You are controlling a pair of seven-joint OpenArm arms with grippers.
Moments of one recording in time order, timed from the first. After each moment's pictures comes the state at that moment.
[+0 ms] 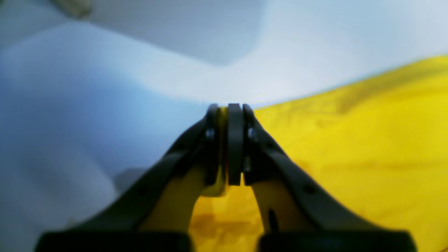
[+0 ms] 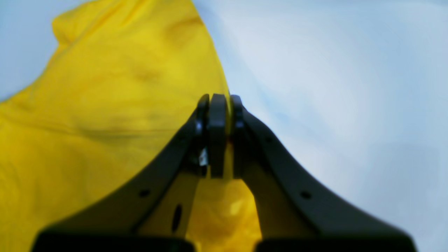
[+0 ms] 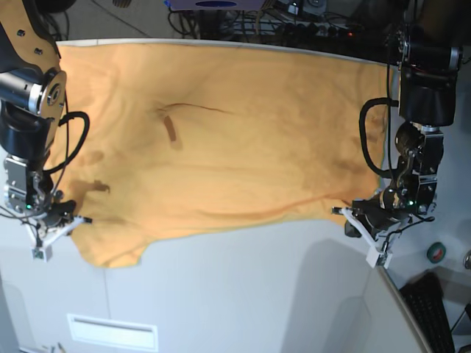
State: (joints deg) left arm -17.0 -24.5 6.2 62.6 -23.6 -14.6 35.4; right arm 28.5 12.2 22.3 30.5 -6.1 18.4 -17.4
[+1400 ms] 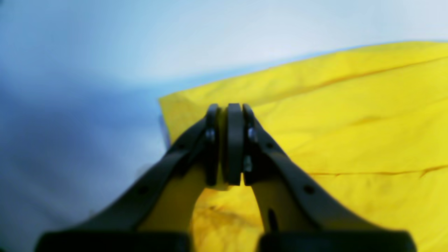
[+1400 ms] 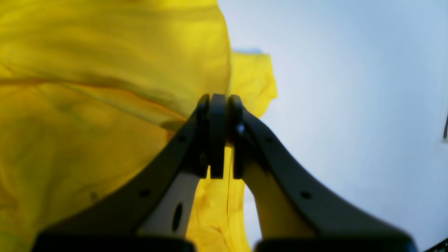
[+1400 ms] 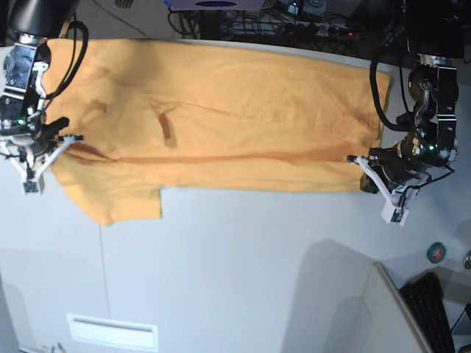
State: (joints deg) left arm 2.8 -26.5 -4.2 87.5 -23.4 -14.7 47.5; right arm -6.3 6.7 22.2 85.6 -5.6 18.8 -44.5
